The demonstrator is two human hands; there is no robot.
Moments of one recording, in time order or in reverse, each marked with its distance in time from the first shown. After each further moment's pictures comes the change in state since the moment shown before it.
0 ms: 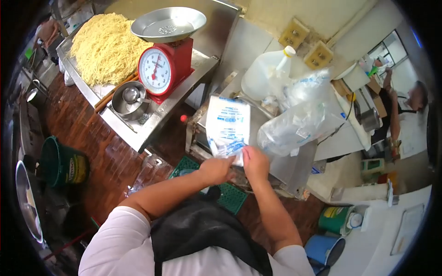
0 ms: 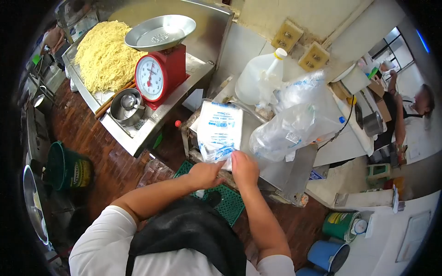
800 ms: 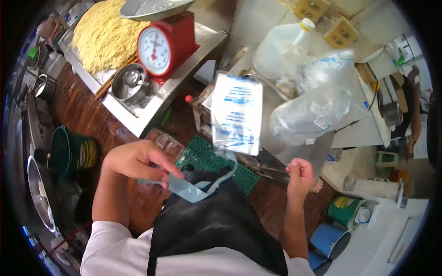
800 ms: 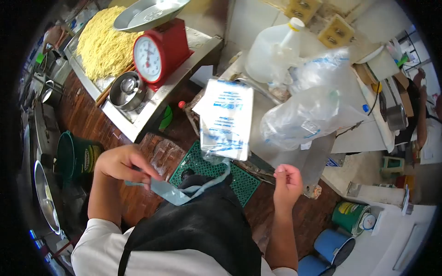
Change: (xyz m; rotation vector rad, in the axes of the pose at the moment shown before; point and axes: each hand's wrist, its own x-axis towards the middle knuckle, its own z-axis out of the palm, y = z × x) left_hand -0.121 -0.050 -0.178 -0.873 -0.439 0.072; right_hand -0.057 0.033 -0.087 0.762 0.252 0.515
